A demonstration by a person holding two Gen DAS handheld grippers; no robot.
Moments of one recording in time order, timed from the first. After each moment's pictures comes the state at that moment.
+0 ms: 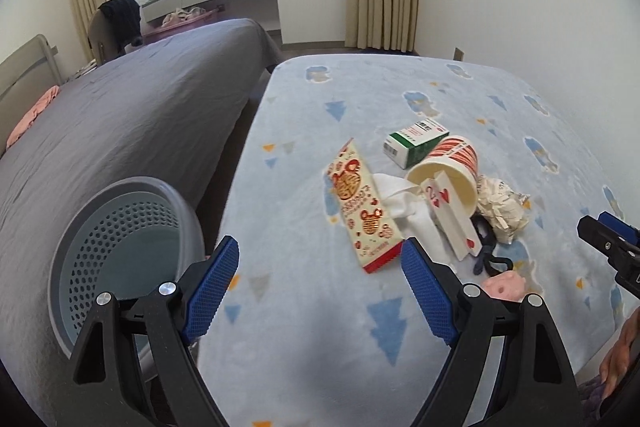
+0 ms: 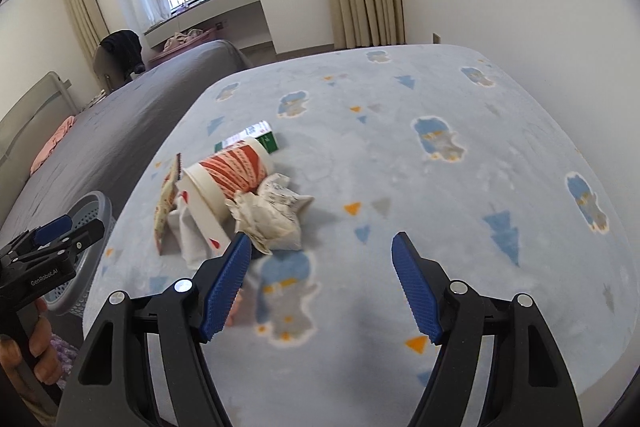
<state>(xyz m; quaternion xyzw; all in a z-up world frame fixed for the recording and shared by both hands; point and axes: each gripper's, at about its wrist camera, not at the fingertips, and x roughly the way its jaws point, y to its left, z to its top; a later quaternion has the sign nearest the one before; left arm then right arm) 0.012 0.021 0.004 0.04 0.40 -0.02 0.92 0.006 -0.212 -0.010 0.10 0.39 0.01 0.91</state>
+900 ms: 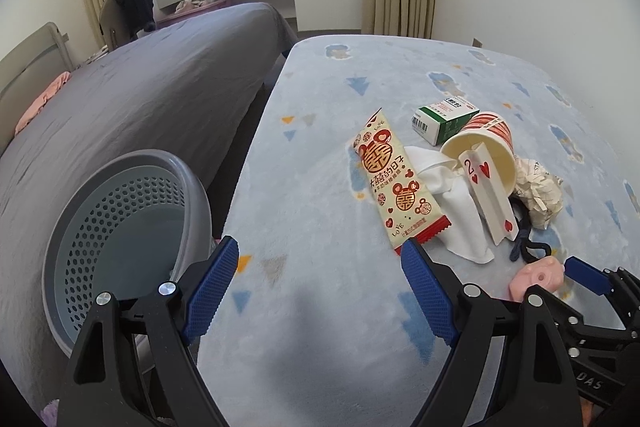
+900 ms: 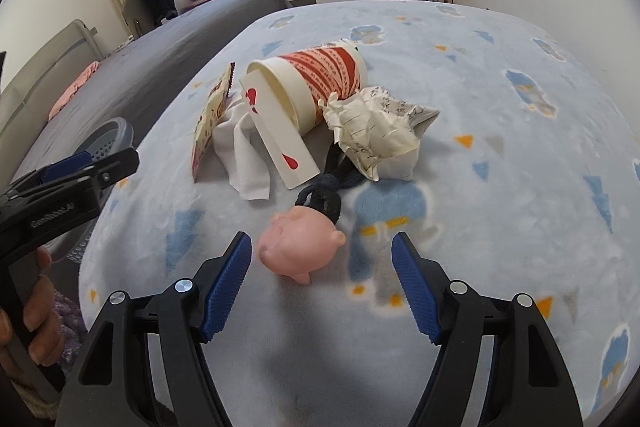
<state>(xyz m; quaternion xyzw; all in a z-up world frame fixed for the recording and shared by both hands) 0.014 0.039 -0.024 0.03 0.41 0.01 0.91 0.016 -0.129 -0.063 0.06 0.45 0.08 0.89</state>
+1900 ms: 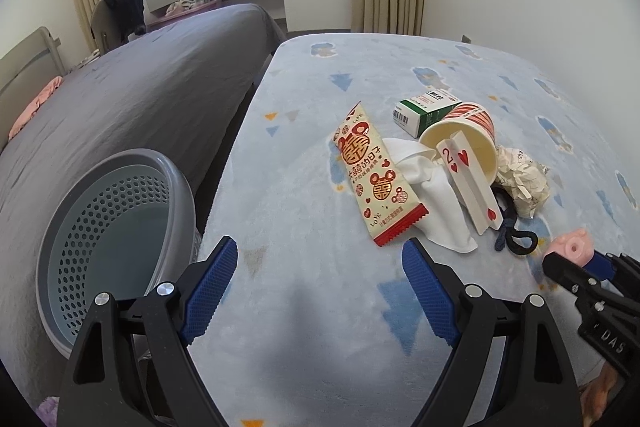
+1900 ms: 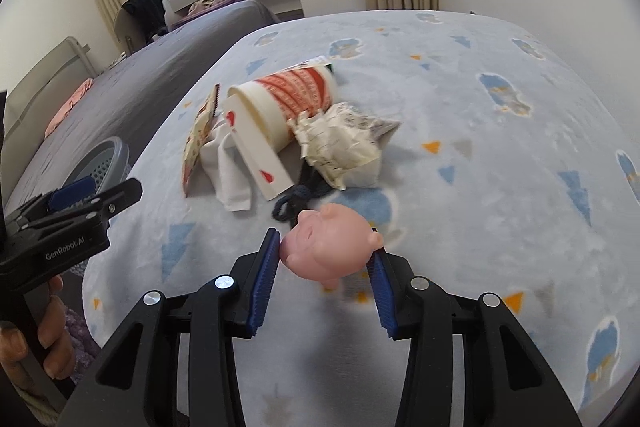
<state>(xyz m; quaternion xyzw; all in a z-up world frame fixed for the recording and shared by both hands) 0.006 0.025 -0.025 0.04 0.41 0.00 0.91 0.005 -0.157 -0.050 0.09 0.43 0.06 0.90</state>
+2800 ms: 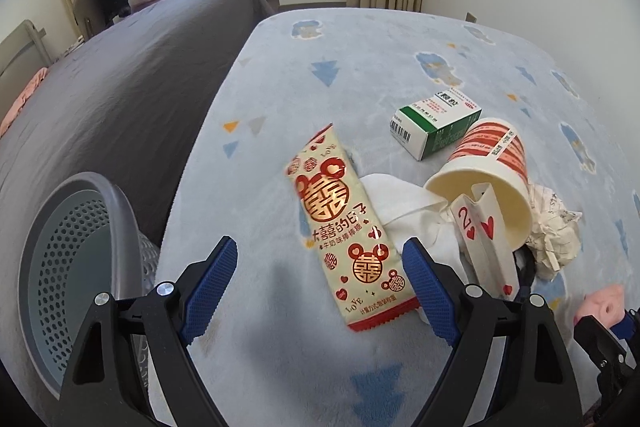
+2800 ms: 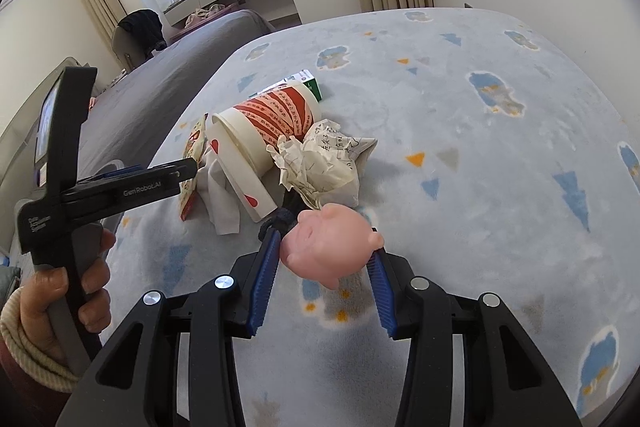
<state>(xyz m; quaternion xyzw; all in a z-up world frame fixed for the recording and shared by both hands) 0.087 0.005 -0.046 0.04 0.47 -0.01 0.88 0.016 -0.176 -0.045 0.12 0.43 0.07 0.89</state>
